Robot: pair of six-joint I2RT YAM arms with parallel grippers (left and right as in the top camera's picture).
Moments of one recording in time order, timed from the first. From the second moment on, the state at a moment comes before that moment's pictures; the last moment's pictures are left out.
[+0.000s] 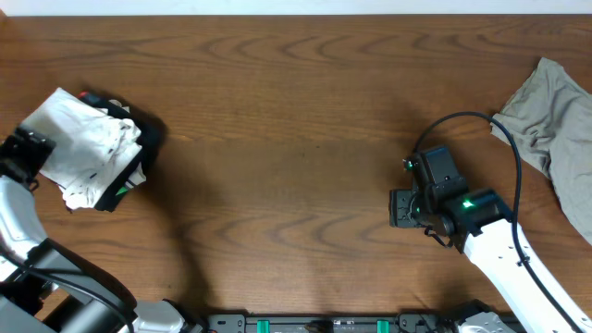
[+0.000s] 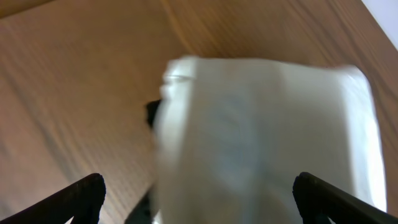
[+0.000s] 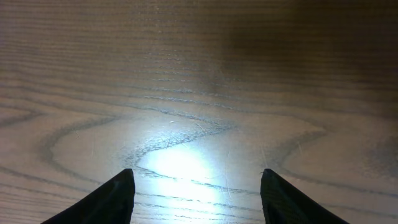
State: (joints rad) left arm 0.82 1.64 1.21 -0.43 0.12 -0.31; right arm 0.37 1.18 0.80 -0.87 0.02 0.37
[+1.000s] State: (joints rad) left arm -0.01 1.42 1.22 -0.66 0.23 -0.12; right arm 0.37 1.18 0.81 -0.41 0.04 0.35
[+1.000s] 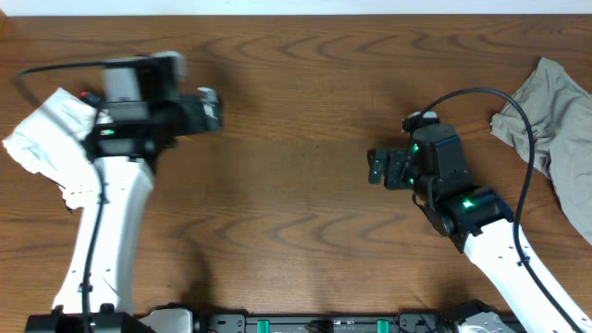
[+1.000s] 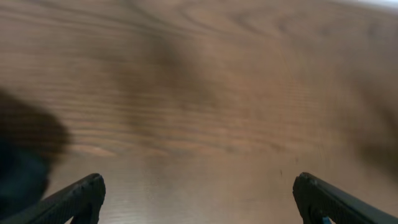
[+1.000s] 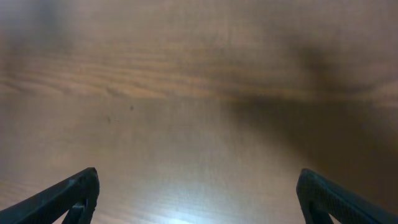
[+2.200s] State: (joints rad) left arm -0.17 0.78 0.85 -0.74 0.15 0.00; right arm 0.33 0.37 0.74 -0.87 0.36 0.47
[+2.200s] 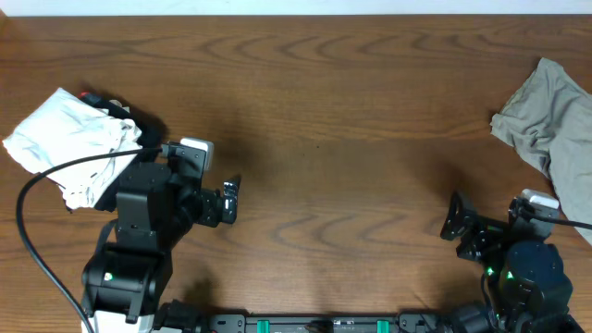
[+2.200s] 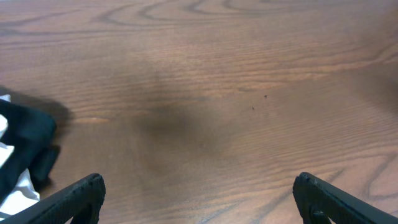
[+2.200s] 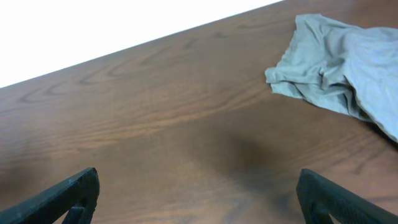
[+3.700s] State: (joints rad) left arm -0.17 0.82 0.85 -0.74 0.15 0.00; right arm 0.08 0.01 0.47 -0.82 0.31 0.48
